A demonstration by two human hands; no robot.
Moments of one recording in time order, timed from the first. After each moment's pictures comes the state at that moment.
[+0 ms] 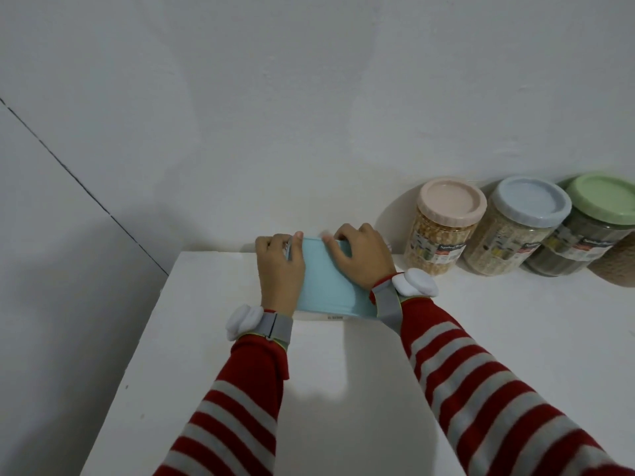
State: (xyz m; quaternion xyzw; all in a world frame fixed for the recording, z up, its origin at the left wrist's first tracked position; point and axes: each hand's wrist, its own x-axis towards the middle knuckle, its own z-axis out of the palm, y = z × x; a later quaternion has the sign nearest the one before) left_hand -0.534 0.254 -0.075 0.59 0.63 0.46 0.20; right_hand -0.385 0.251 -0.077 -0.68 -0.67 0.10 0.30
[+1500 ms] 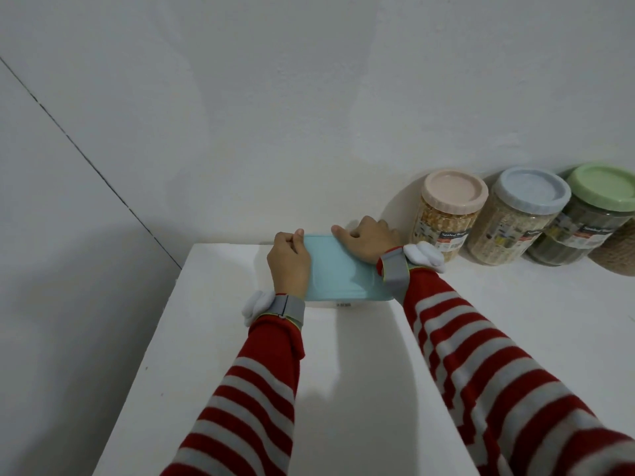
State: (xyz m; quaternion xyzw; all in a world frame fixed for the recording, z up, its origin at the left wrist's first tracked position) left_hand -0.536 0.246 -0.076 0.51 0.67 0.44 0.30; right_hand -0.382 0.255 -0.052 -0.74 -0.61 0.23 0.16
